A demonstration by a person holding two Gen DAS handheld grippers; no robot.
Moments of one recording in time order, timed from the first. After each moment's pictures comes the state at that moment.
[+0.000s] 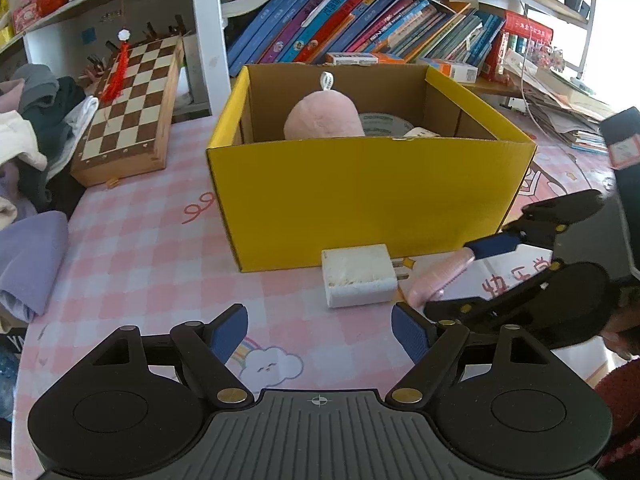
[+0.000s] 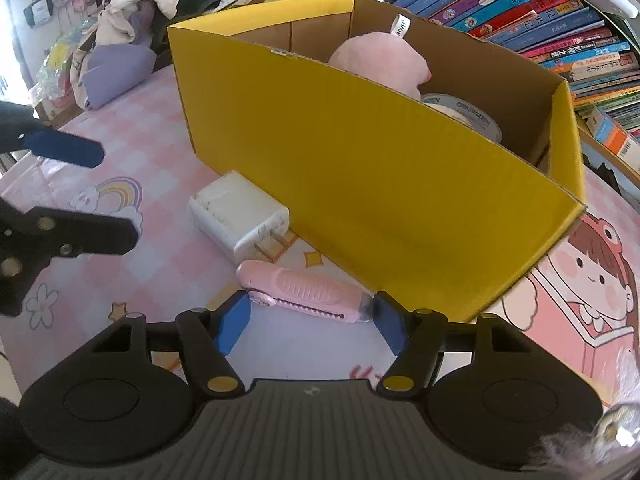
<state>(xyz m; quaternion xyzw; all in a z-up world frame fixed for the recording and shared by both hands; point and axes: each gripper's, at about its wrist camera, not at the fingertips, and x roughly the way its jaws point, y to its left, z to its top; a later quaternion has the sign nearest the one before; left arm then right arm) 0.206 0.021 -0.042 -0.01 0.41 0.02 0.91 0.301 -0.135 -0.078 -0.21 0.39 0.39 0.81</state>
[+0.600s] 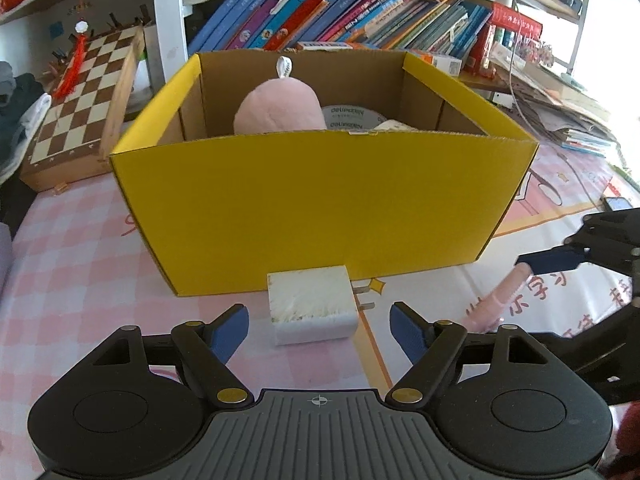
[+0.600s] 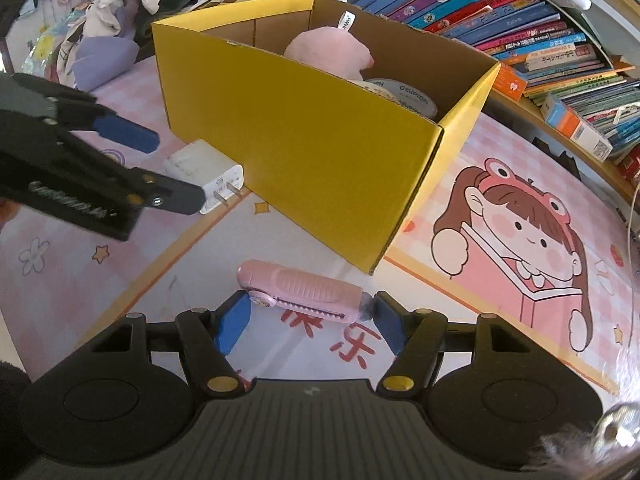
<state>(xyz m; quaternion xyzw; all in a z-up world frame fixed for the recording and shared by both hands) 0.249 0.001 -0.068 -0.02 0.41 -0.01 0.91 0.287 -0.183 -0.066 -0.23 0.38 0.36 0.82</state>
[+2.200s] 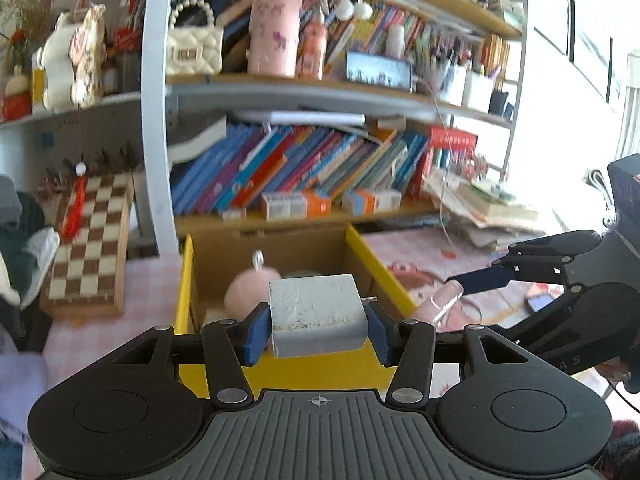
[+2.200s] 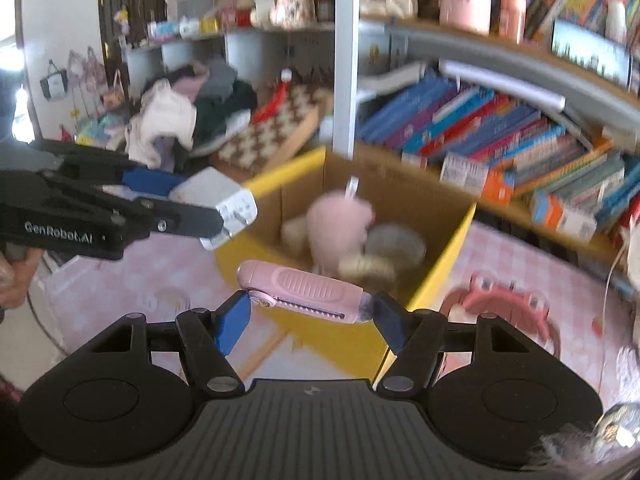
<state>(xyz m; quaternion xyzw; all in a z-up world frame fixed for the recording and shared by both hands) 0.215 0.015 0.069 -0.02 0.25 -0.08 0.96 0.281 -0.199 0.063 -0.14 0.28 0.41 0.85</state>
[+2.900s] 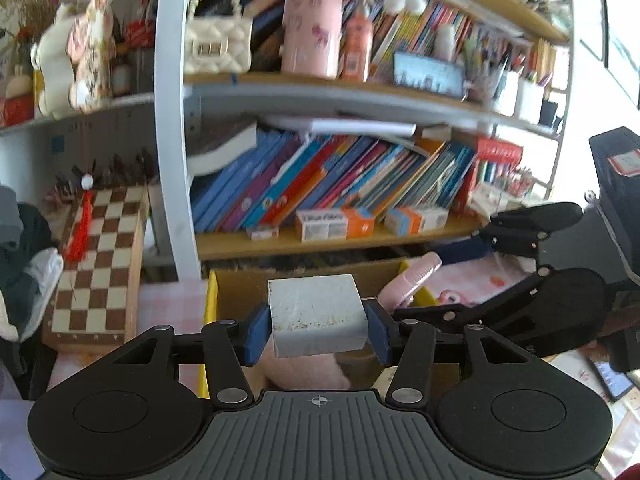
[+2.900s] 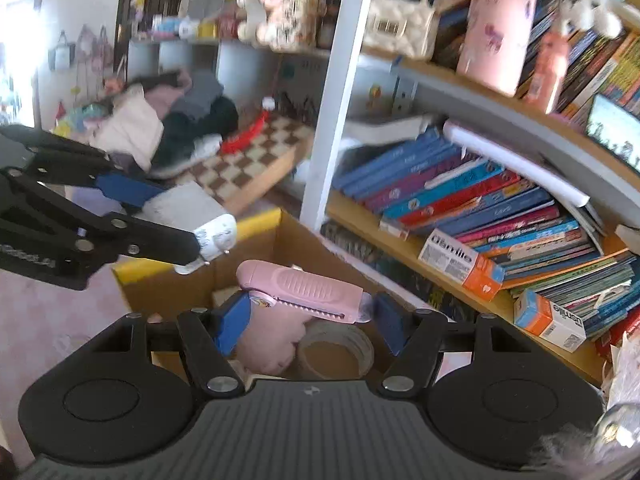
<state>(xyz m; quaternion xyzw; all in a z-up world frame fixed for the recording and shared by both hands) 0.295 0.030 0.058 -0.02 0.26 -0.03 0.96 0.390 -0.140 0.062 -0.22 0.23 0.42 0.85</state>
